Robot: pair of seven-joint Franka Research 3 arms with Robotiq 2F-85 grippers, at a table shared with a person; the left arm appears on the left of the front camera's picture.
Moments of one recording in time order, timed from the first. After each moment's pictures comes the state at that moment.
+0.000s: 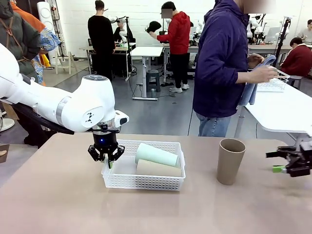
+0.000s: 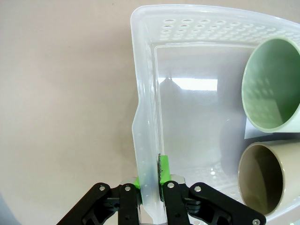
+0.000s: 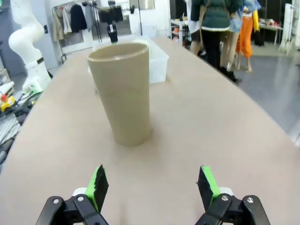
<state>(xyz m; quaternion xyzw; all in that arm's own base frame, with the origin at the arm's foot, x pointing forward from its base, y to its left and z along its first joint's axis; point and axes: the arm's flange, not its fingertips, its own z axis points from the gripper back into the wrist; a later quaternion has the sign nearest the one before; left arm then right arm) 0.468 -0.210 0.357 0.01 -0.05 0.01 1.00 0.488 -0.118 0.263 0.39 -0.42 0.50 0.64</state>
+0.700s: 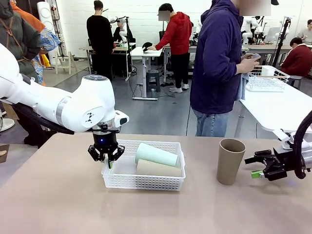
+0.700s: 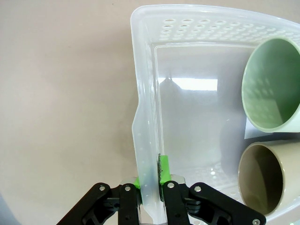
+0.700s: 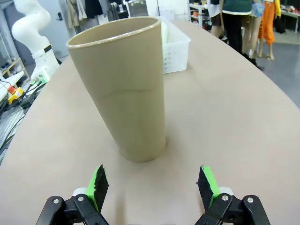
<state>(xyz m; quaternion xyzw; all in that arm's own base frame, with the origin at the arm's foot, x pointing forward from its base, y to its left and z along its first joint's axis) 0.468 -0.210 0.357 0.01 -0.05 0.01 1.00 0.502 -0.052 0.244 0.41 -0.37 0.54 0.64</state>
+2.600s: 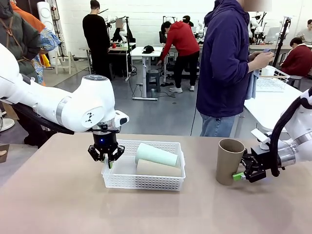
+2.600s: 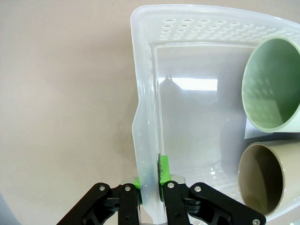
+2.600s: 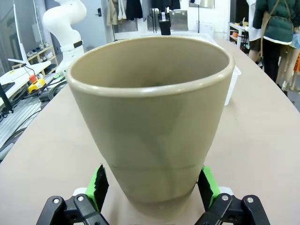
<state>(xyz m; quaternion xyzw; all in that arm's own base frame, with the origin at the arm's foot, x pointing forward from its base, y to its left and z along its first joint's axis) 0.468 -0.210 0.357 0.01 -0.05 0.01 1.00 0.512 0.023 0.236 0.46 -0.36 0.60 0.55</state>
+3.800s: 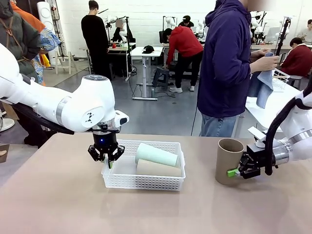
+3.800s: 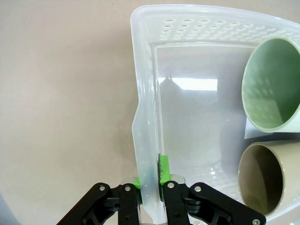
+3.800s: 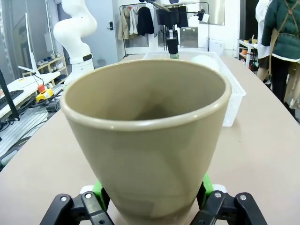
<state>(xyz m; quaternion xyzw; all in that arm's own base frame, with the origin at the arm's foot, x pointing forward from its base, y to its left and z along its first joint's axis) 0.468 -0.210 0.357 0.01 -0.05 0.01 1.00 0.523 0.037 0.234 0.49 -0.38 0.59 0.51</state>
